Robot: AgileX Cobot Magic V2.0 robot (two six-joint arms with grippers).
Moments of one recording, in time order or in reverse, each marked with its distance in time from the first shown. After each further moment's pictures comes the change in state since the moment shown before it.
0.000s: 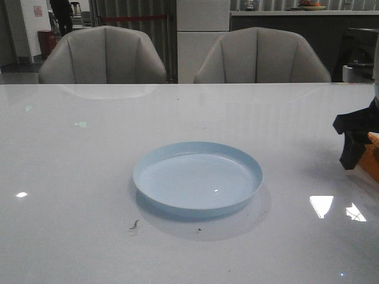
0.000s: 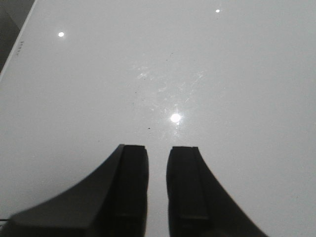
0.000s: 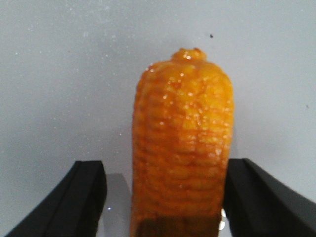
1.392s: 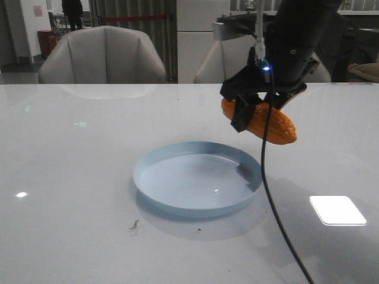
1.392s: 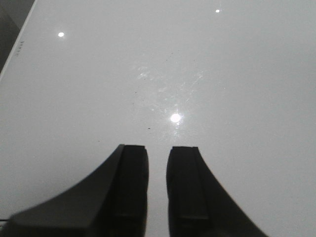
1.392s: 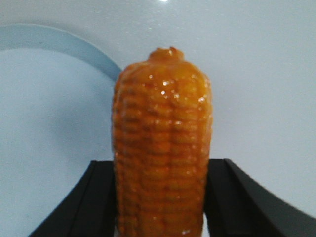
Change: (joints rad) left arm 0.000 0.000 0.000 0.000 -0.001 0.000; right arm 0.432 0.006 -0.273 -0.092 0.149 -0.069
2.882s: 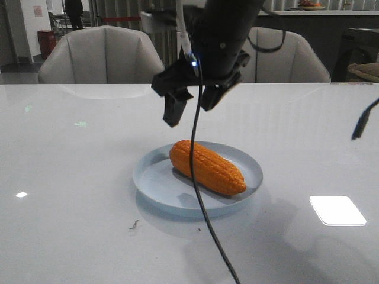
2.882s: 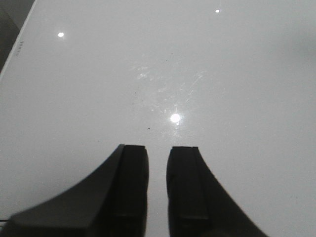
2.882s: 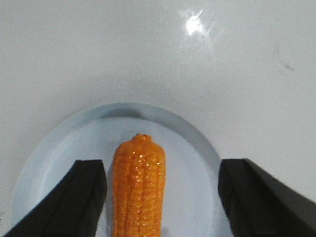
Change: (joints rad) left arm 0.000 0.000 0.000 0.000 0.000 0.000; right arm 0.157 0.085 -0.237 0.007 0.083 -0.001
